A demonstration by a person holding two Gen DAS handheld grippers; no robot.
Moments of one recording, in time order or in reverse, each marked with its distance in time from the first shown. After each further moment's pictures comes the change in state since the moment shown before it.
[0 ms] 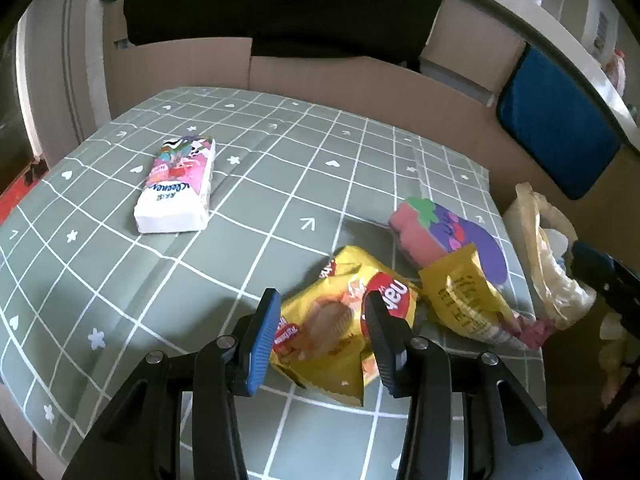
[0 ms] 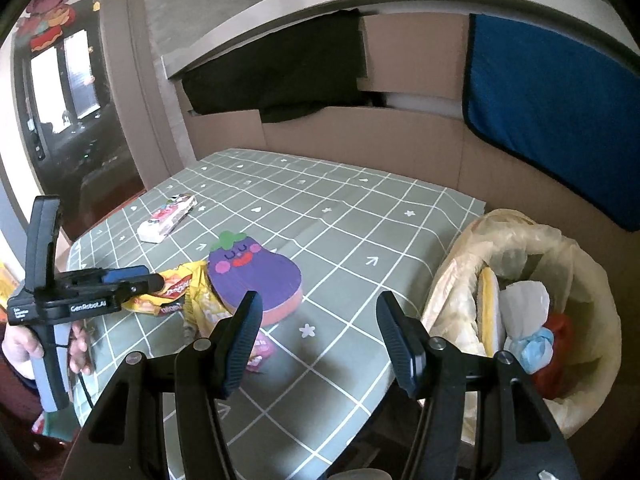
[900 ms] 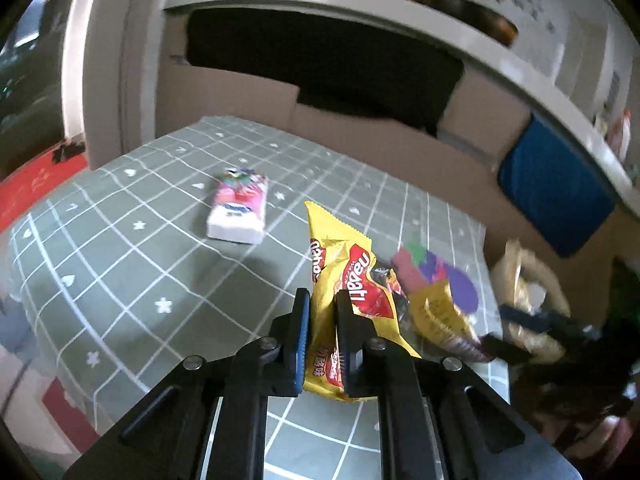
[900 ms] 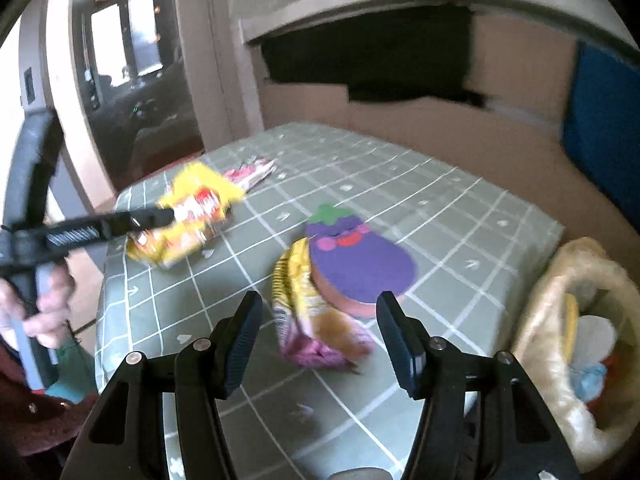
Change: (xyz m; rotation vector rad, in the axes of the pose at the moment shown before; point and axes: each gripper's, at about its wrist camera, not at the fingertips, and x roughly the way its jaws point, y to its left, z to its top) left arm -0.075 0.015 -0.016 -0.162 -0.170 0.025; right arm 0.042 0.072 -0.008 -0.181 0.095 0.198
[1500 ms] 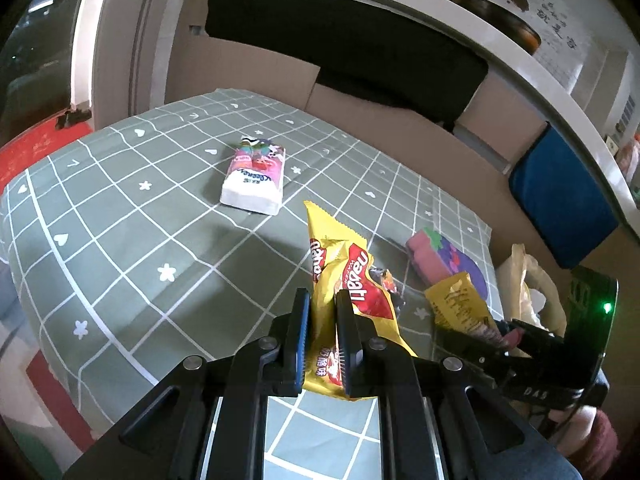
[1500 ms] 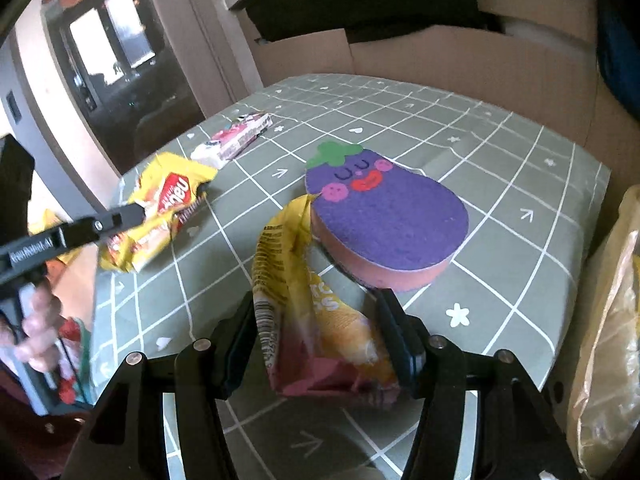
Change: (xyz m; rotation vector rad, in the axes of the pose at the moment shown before) left arm 0.015 0.016 -0.014 -0.080 0.054 -0.014; right arm 0.039 -0.021 -0.007 0.118 0.122 0.095
